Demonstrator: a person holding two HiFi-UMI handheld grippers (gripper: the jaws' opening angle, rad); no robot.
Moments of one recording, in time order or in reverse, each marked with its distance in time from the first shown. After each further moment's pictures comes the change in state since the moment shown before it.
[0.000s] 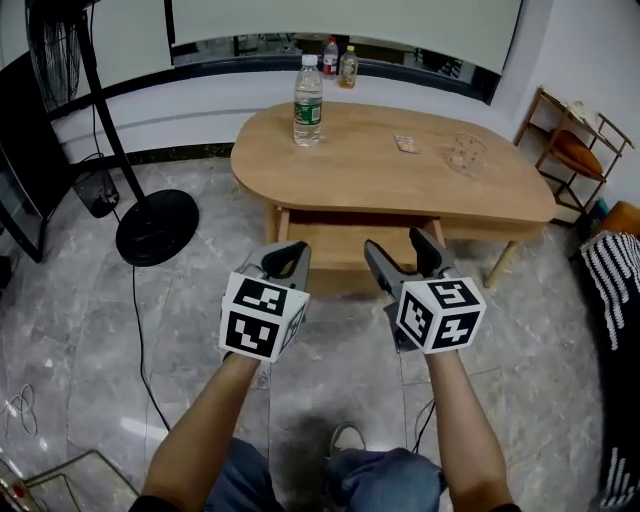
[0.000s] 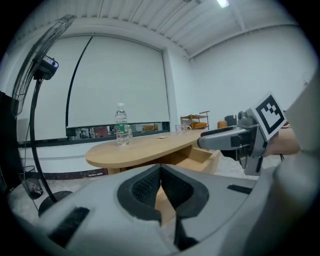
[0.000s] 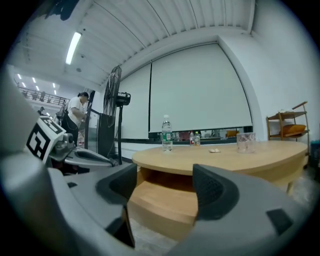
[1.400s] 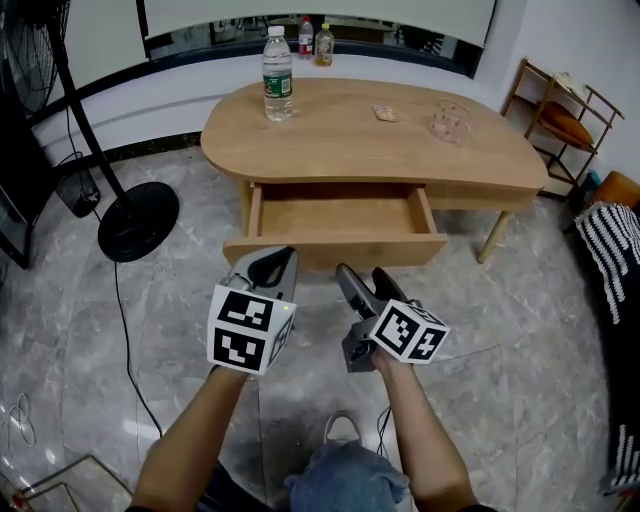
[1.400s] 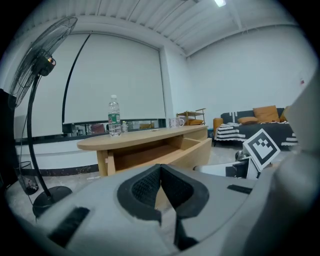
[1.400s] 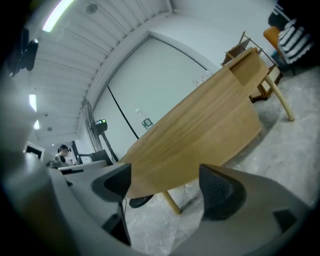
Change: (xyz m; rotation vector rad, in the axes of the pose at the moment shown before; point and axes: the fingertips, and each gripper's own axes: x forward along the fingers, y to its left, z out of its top) left arm 0.008 -0.039 -0.044 0.009 0.016 -0.028; right arm -0.010 -0.005 -0.143 0.632 -0.048 0.010
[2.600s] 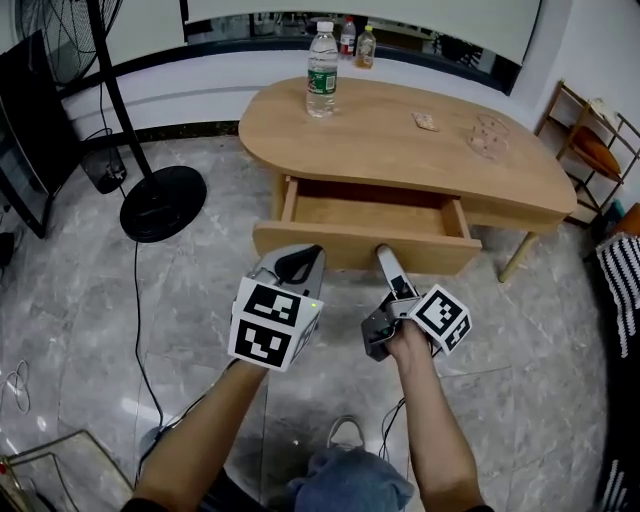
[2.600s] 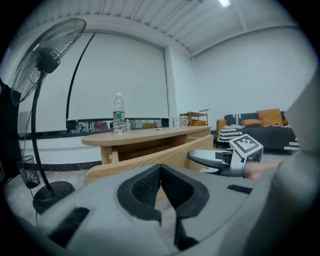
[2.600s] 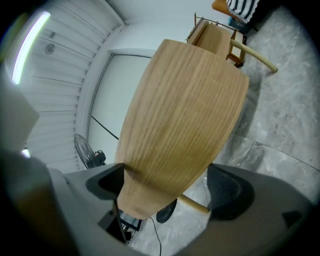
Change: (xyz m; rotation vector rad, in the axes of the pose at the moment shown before) left arm -0.003 0.009 -0.008 -0.037 0.001 0.026; right arm 0.031 -0.019 0.009 0.394 -0.061 0.056
